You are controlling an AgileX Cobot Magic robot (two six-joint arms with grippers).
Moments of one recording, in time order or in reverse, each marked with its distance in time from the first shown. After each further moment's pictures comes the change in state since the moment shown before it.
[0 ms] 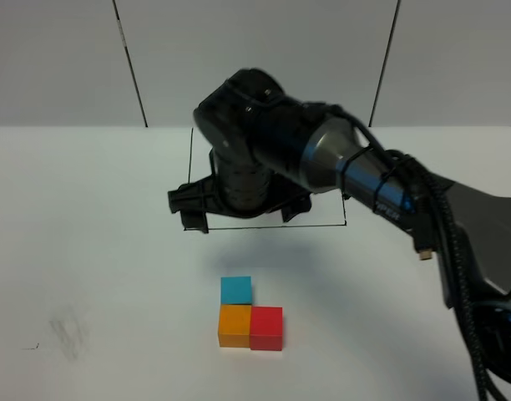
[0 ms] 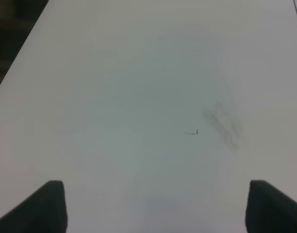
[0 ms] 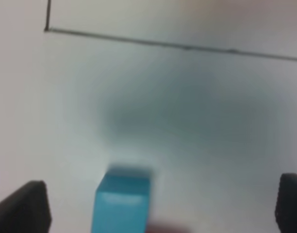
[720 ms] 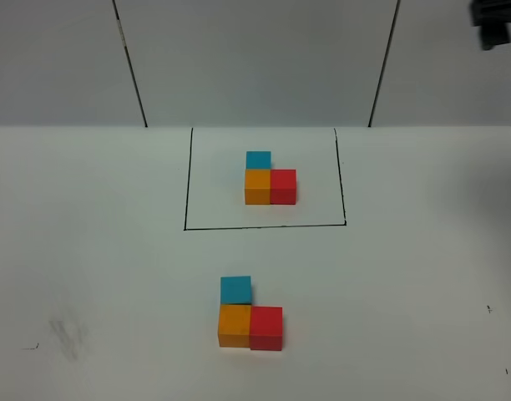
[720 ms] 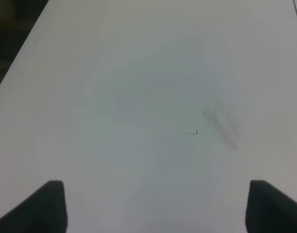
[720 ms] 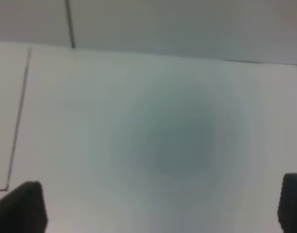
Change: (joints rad) left arm 0.000 0.000 0.000 0.000 0.000 0.000; right arm -0.636 -0.480 0.090 -0.034 0.008 -0.547
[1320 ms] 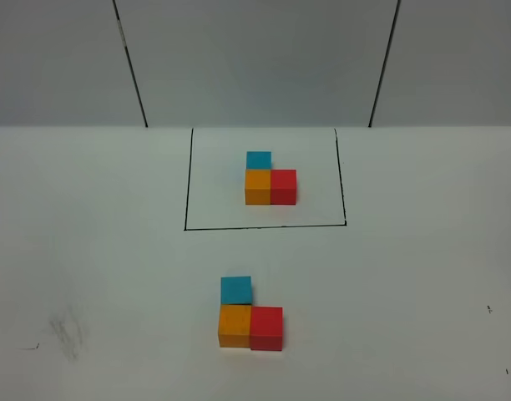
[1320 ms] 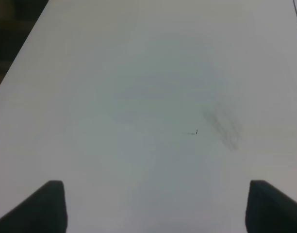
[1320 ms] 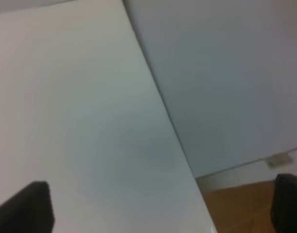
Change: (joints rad) left arm 0.000 0.000 0.000 0.000 0.000 0.001; right arm -0.297 -0.526 0.460 -0.133 0.007 0.050
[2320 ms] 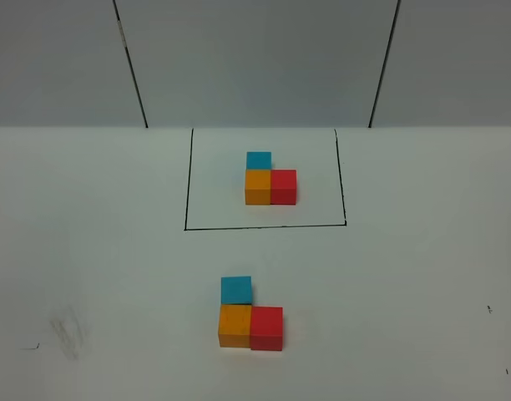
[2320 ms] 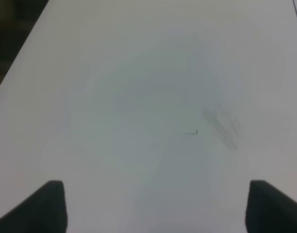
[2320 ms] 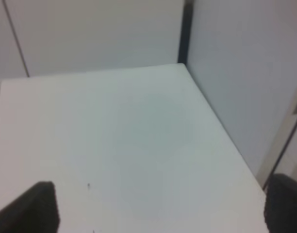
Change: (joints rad) left arm 0.000 0.000 0.000 0.000 0.000 0.001; right arm -0.001 -1.169 0.671 0.304 -0.041 -0.193
